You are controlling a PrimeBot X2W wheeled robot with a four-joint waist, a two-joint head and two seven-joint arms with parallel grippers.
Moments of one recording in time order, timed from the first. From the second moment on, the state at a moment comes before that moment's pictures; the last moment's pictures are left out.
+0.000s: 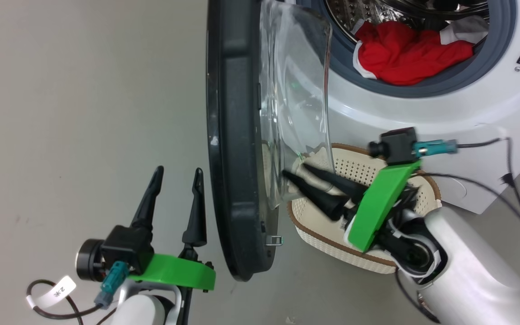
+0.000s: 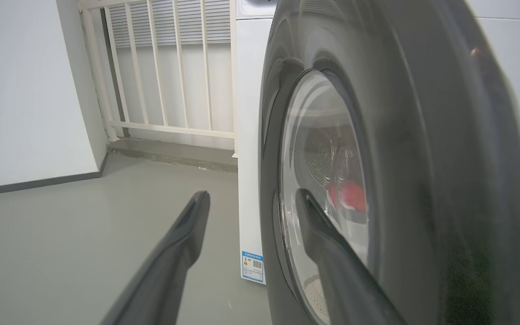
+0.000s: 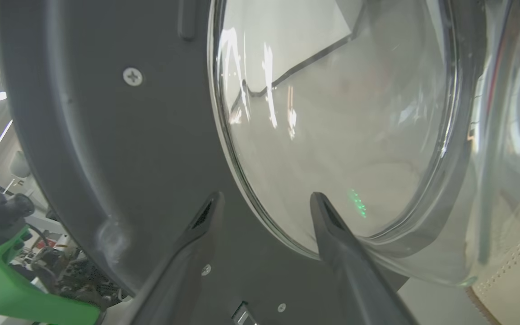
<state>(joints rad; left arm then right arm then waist) -0.31 0.03 -0.29 0.19 -0.26 0.15 -0.25 -0.53 -0.18 0.49 0.27 1.17 0.14 0.36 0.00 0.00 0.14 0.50</state>
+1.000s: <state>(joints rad) -0.20 0.04 -0.27 0.12 -0.26 0.16 -0.25 -0.14 -0.06 0.08 -0.07 0.17 0.13 -0.08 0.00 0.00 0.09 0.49</state>
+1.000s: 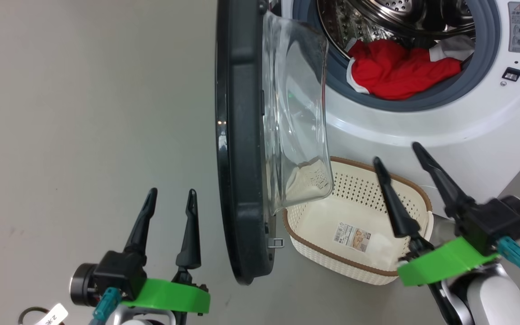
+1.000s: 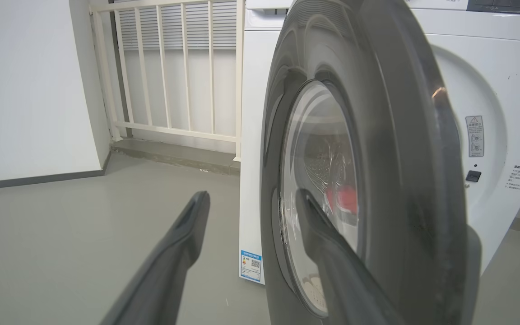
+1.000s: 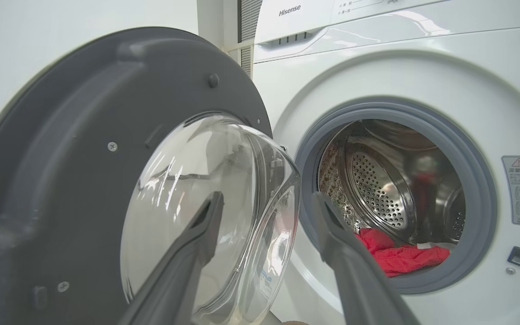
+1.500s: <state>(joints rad) -0.16 0.05 -0.27 0.11 -0.26 0.15 -0.25 0.02 -0.05 0.02 -0.03 0.20 0.13 -0.20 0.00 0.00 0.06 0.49</state>
